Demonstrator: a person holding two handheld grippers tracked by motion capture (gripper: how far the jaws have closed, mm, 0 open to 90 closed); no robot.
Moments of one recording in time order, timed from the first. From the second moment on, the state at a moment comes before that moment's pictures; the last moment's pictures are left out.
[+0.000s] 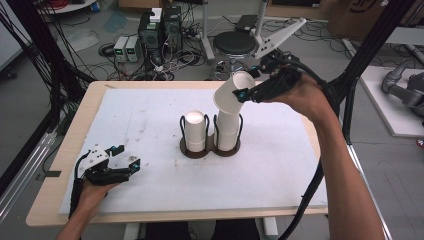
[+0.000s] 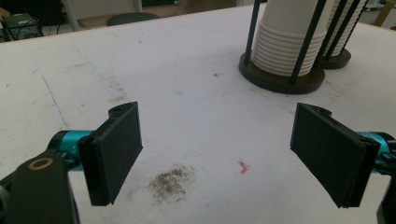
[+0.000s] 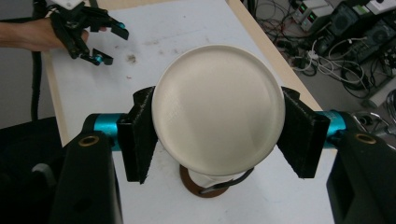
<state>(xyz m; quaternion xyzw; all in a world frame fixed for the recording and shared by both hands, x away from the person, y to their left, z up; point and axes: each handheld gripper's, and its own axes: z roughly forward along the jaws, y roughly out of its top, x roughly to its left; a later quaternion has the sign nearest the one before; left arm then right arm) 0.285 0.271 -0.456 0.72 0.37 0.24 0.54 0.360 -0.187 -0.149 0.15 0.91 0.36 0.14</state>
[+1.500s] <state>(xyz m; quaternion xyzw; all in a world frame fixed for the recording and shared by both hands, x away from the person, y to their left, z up) 0.285 0.270 -0.456 0.72 0.37 0.24 0.54 0.313 -0.217 -0.281 0.14 0.86 0.49 0.08</state>
